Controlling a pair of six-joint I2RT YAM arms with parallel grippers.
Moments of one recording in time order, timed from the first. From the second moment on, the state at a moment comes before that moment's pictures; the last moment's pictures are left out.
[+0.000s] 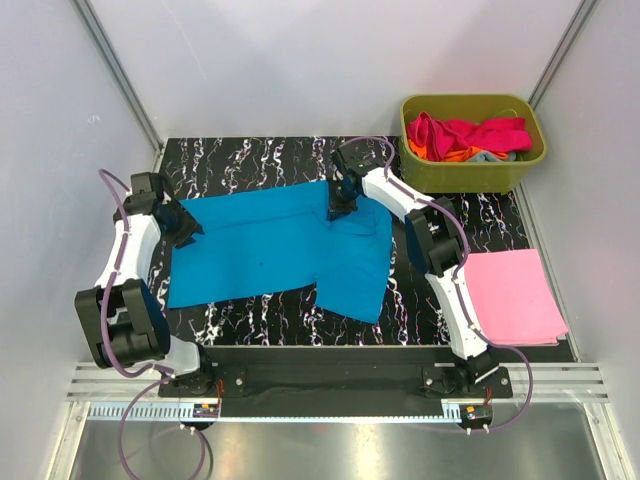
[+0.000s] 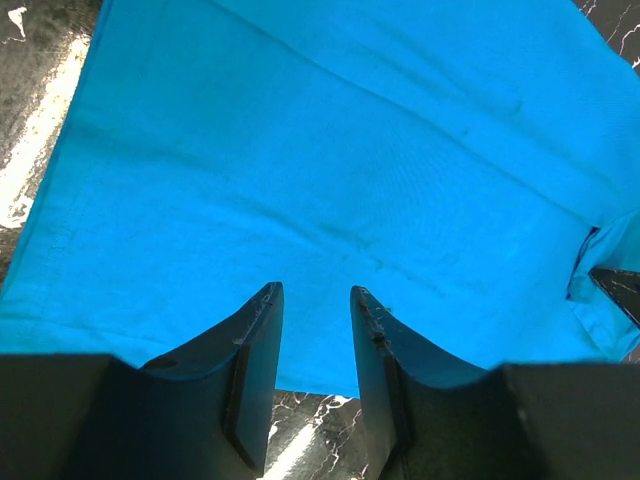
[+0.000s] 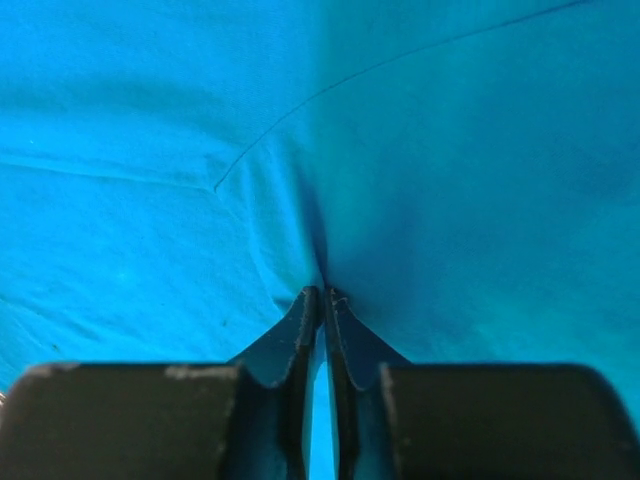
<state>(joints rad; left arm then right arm) 0.24 1.44 1.11 -0.71 0.13 -0.56 0.51 2.44 2.09 -0.72 -0.20 0.45</state>
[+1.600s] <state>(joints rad) 0.25 2.15 1.62 -0.60 0.19 -0.56 0.38 2.65 2.48 -0.84 0.07 0.34</state>
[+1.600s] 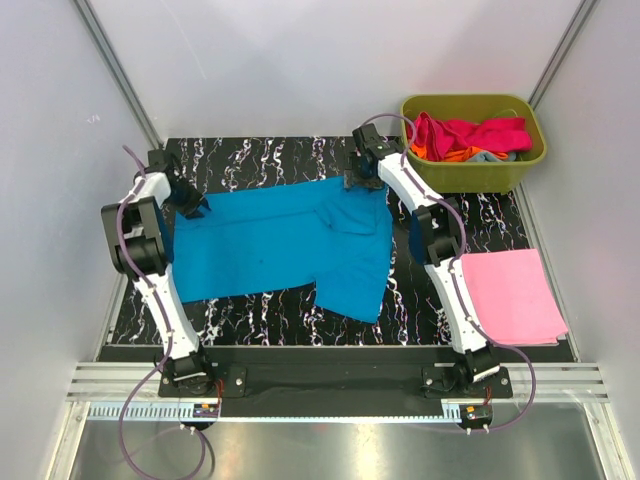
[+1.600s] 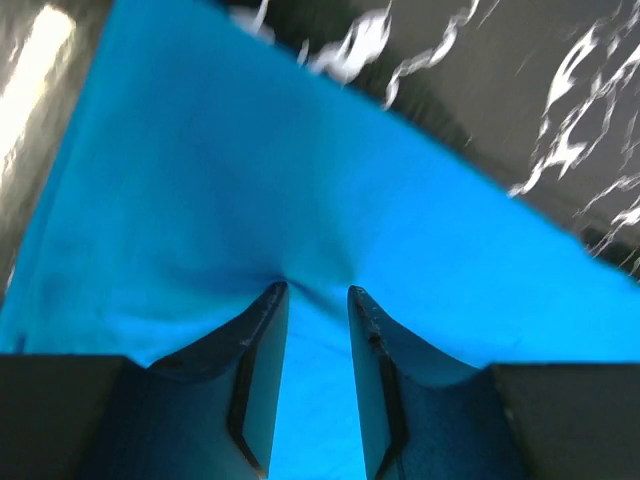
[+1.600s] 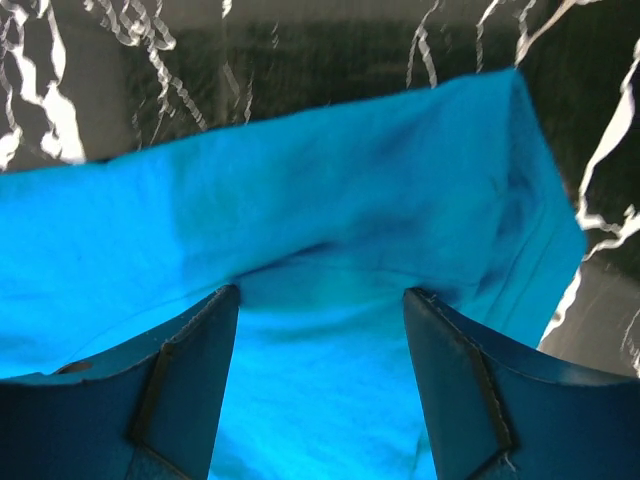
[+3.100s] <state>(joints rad) 0.57 1.27 0.71 -0.70 -0.02 -0.61 0.53 1.40 1.27 -0.84 -0.32 0.49</state>
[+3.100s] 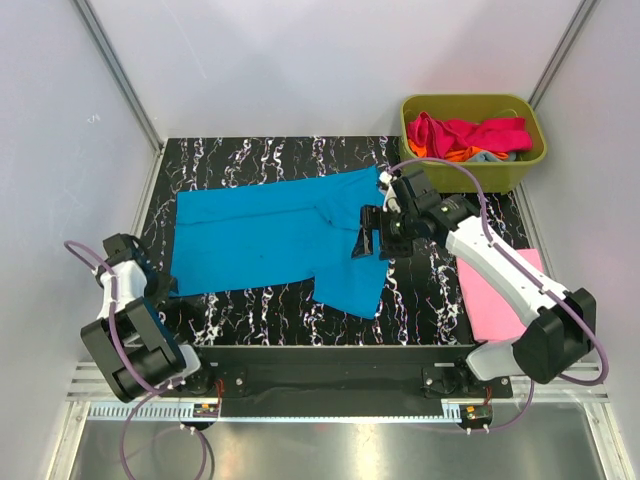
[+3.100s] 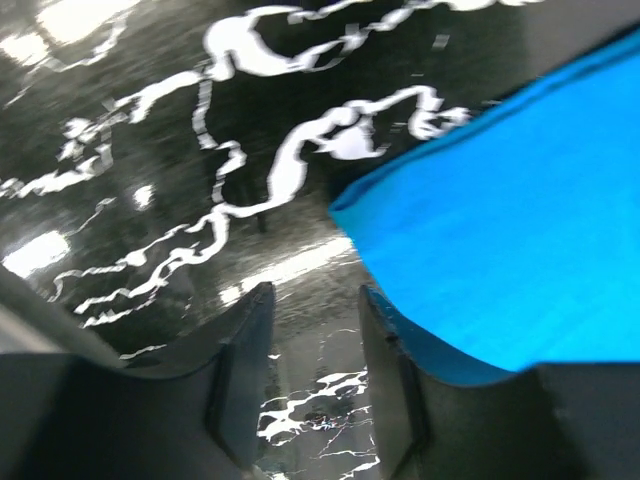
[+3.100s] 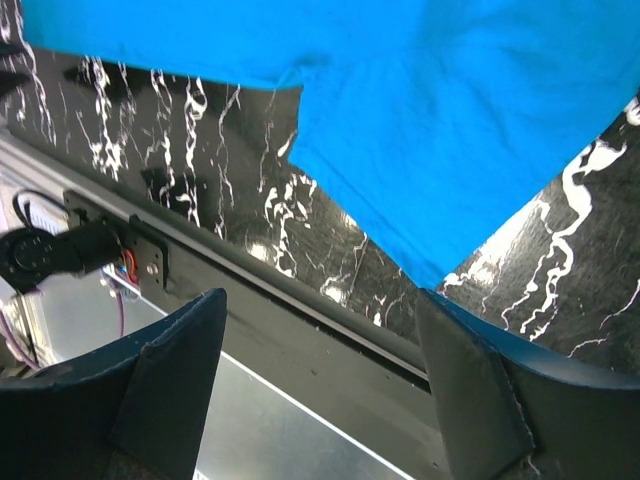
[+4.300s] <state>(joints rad) 0.60 1.44 0.75 -0.59 0.02 -0.59 0.49 1.26 0.97 -0.77 -0.36 0.48</state>
